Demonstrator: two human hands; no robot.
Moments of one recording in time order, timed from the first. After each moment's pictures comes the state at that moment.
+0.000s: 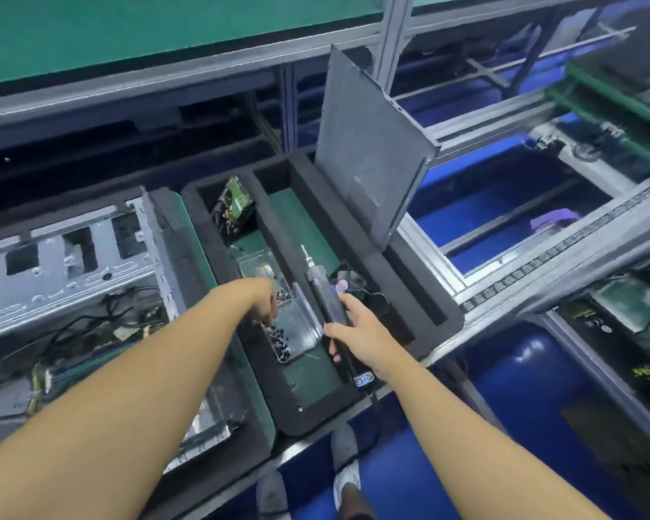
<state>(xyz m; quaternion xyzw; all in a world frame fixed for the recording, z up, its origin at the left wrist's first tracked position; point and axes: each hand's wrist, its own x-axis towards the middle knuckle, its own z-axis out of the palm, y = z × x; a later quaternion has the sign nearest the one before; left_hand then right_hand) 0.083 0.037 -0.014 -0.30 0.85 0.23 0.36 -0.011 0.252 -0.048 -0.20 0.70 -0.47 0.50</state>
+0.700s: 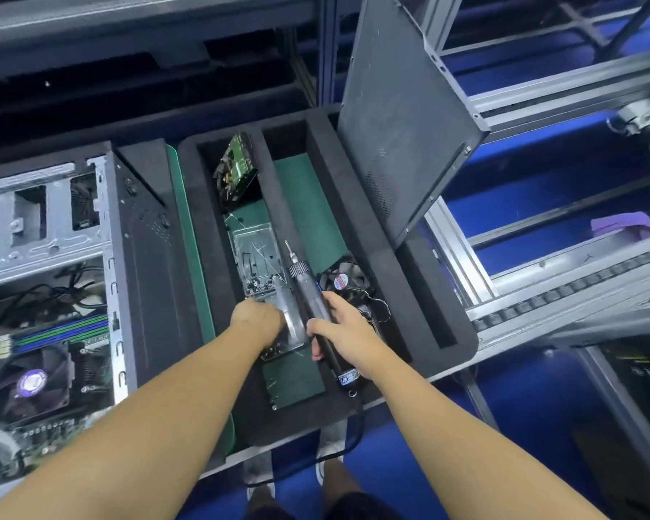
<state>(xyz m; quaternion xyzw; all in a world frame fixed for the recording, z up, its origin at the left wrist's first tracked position) 0.068 0.092 -0.111 -0.27 0.87 0.00 0.41 -0.050 0.228 -0.096 -0.21 0.61 -0.47 0.60</state>
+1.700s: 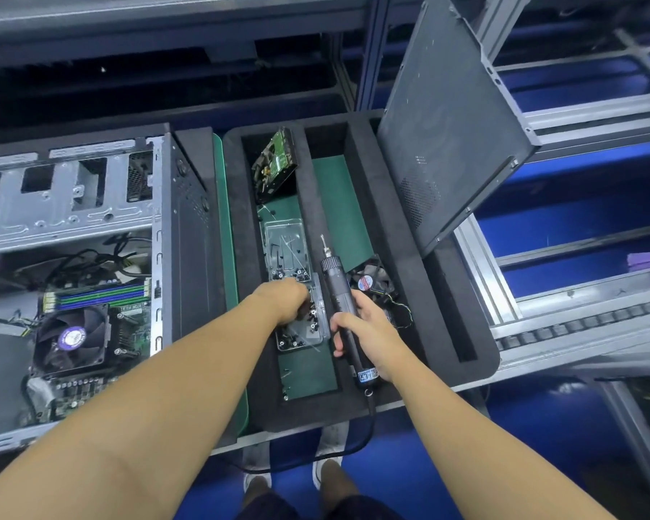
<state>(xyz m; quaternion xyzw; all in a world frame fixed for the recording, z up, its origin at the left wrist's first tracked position) 0.068 0.070 -0.092 -0.29 0.88 0.16 0.33 -0.052 0.230 -0.092 -0.21 0.56 -0.52 0.62</state>
